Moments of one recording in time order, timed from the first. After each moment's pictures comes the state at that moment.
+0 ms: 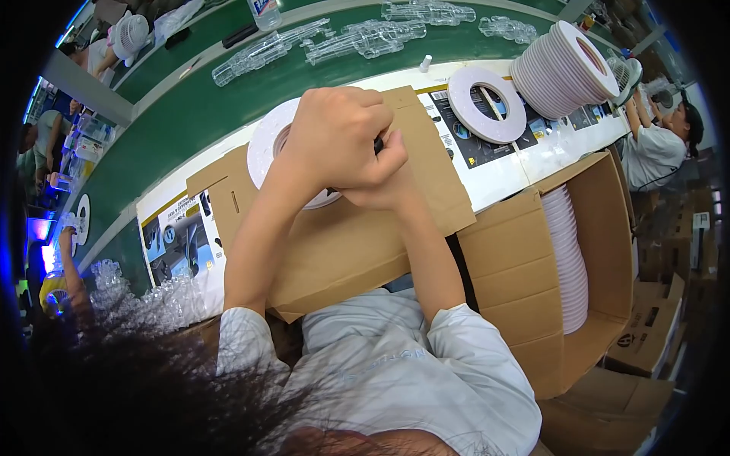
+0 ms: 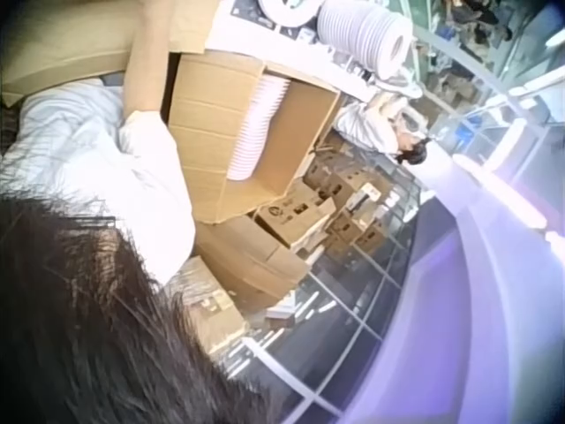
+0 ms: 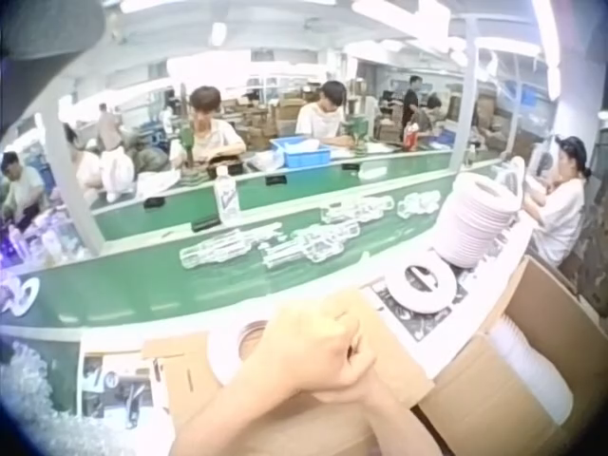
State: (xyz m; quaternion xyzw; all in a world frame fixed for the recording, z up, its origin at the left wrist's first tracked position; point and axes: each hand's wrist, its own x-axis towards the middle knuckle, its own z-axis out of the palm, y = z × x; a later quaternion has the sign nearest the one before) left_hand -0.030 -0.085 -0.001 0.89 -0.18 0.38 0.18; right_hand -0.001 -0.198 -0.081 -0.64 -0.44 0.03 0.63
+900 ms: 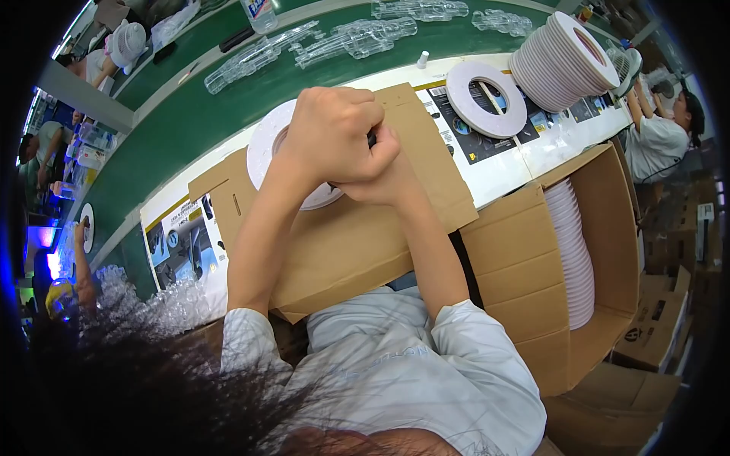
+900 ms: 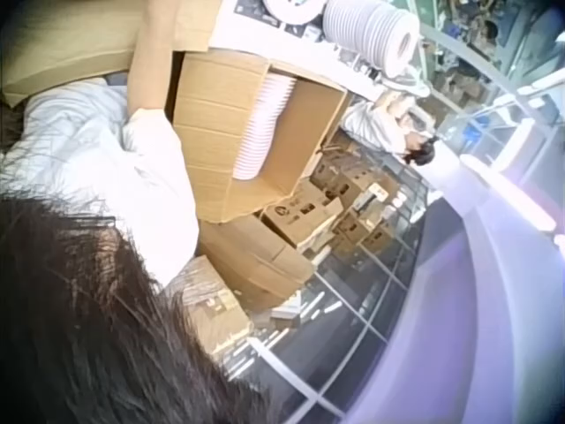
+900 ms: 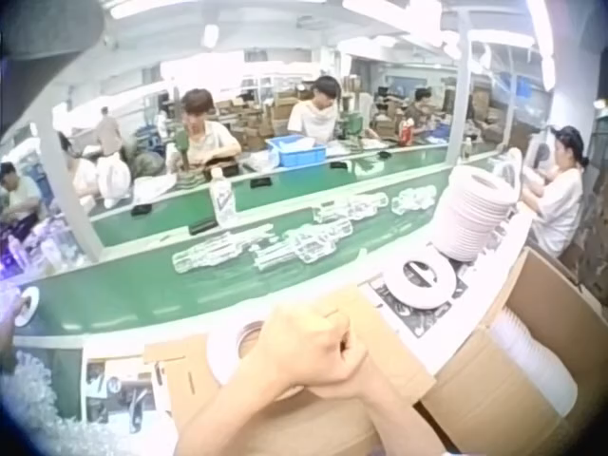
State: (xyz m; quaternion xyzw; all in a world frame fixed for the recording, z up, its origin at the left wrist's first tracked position) left_hand -0.023 -0.078 -0.012 0.89 -0.19 0.39 0.17; right_hand 0.006 -0.197 -0.082 -0.64 -0.45 0.03 0.62
